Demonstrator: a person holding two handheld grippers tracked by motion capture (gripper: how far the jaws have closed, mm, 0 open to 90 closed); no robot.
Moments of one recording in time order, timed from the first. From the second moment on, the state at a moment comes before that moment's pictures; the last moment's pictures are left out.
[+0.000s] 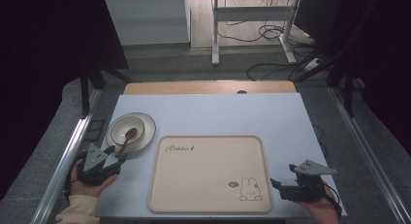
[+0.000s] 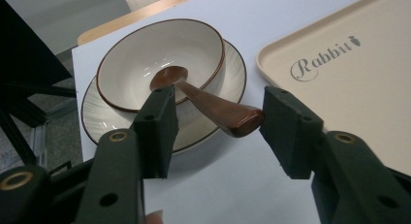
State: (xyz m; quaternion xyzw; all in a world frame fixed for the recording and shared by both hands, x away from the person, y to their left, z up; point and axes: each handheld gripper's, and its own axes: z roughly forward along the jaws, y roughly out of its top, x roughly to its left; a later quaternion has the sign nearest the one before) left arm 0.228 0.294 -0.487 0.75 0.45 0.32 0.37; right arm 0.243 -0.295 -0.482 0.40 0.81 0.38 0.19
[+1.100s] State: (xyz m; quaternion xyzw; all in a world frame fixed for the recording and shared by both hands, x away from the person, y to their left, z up) left arm 0.235 0.288 -0.495 0.74 0.46 0.35 0.34; right arm 0.243 -0.294 -0.483 0.40 0.81 0.38 0.19
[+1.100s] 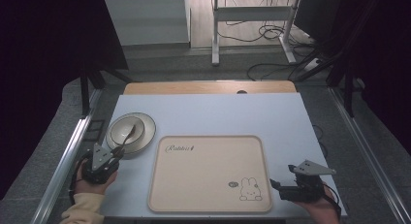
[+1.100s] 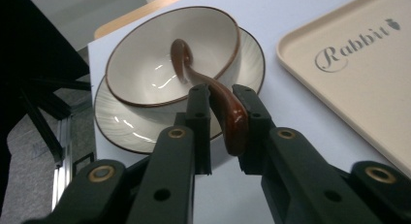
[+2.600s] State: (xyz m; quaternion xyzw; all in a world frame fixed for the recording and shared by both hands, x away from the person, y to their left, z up) left arm 0.220 0.304 -0.469 0.69 0.48 0.36 0.40; right arm 0.243 -0.296 -0.482 0.40 0.81 0.38 0.19
